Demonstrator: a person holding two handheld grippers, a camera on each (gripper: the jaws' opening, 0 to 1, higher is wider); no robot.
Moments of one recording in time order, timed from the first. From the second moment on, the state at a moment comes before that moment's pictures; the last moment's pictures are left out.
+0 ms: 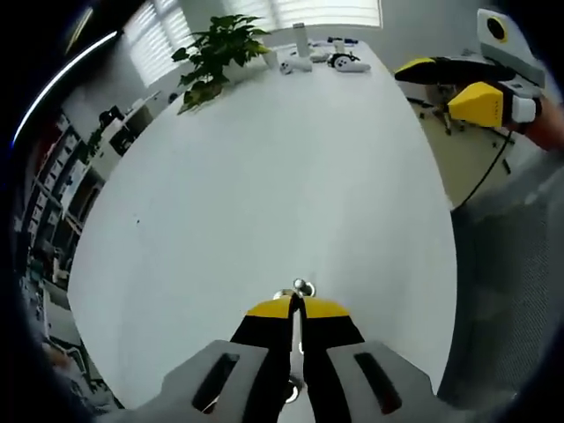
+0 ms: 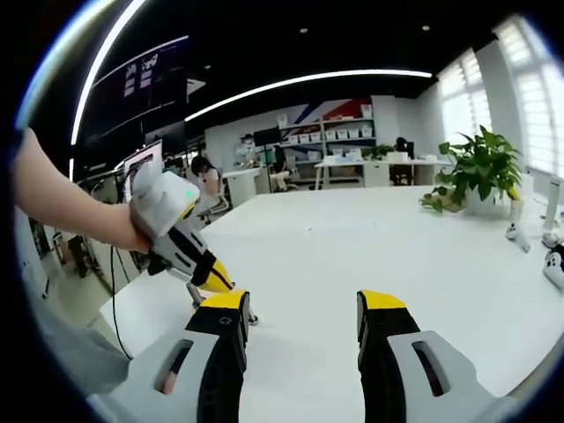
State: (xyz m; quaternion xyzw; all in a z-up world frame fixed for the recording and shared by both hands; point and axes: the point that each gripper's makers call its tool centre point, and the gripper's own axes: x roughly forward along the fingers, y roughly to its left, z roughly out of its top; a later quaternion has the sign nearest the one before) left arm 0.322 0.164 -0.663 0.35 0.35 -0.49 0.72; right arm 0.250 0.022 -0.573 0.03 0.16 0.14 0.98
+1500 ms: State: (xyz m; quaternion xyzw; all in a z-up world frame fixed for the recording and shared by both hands) left arm 0.320 0.143 -0.677 0.39 0.36 -0.50 0.68; right arm 0.250 0.020 -0.577 0.04 0.16 0.13 0.98
